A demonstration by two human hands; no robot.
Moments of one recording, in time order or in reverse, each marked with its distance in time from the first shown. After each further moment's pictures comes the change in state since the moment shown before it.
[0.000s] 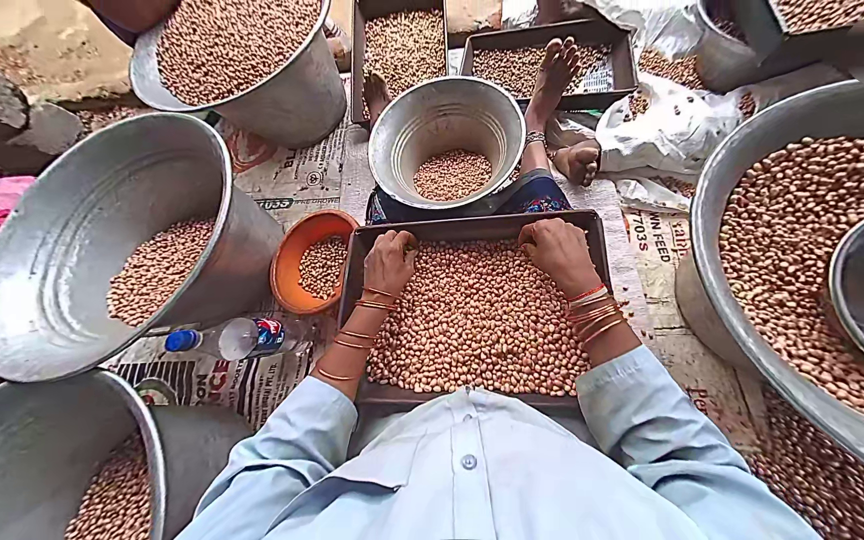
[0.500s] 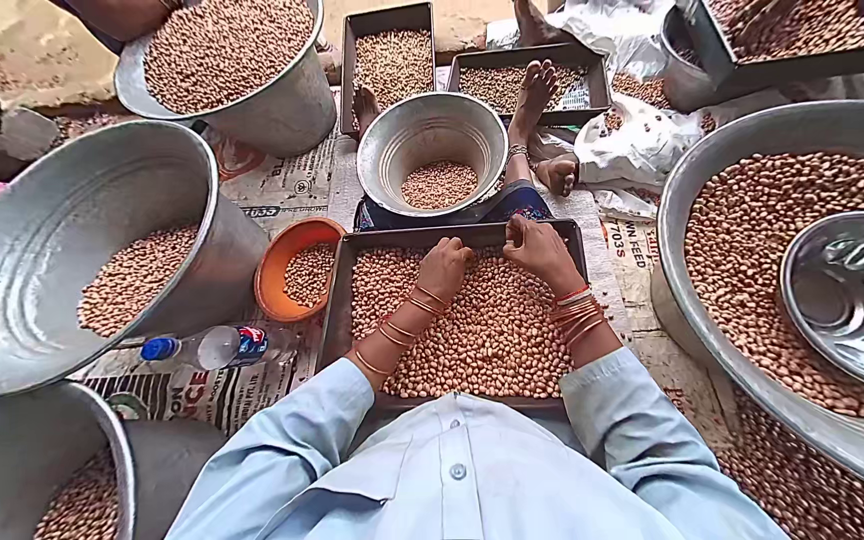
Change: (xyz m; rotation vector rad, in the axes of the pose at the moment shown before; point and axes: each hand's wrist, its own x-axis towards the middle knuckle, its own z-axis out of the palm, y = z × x) left_hand 0.035 0.092 0.040 -0.054 -0.108 0.277; right_hand -0.024 0.007 -0.007 0.305 0.097 -0.070
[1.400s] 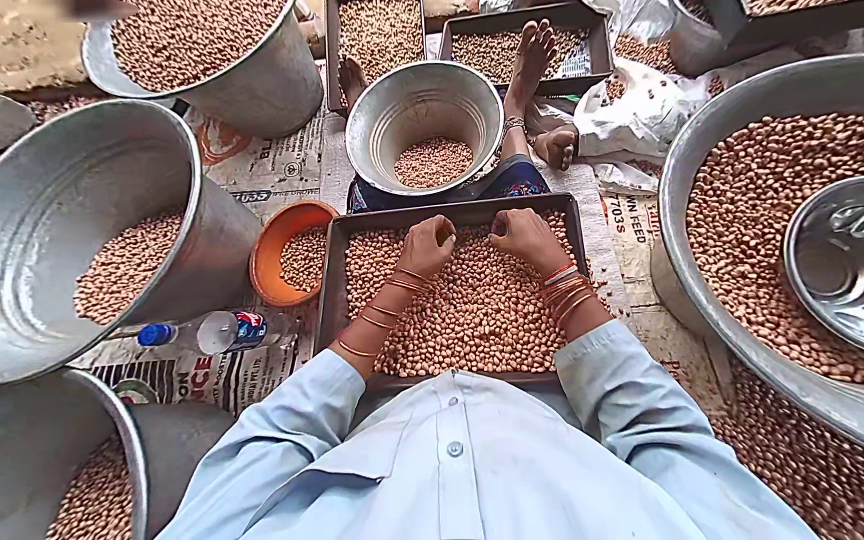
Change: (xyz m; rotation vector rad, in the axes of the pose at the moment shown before) left_hand -0.004 -0.014 -0.019 -0.305 -0.044 -0.241; right_hand 0.030 0.004 0.022 -0.080 -0.199 0.127
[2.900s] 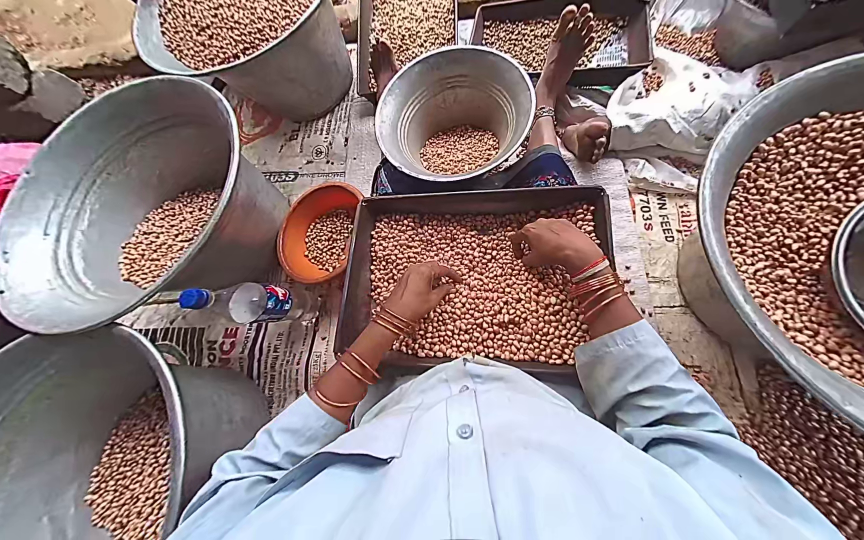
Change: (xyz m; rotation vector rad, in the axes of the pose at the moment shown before) left_hand -0.093 -0.031 -0.014 0.013 -0.167 0.039; right_hand -0.012 -0.005 -0.003 -0.374 -0.390 -0.228
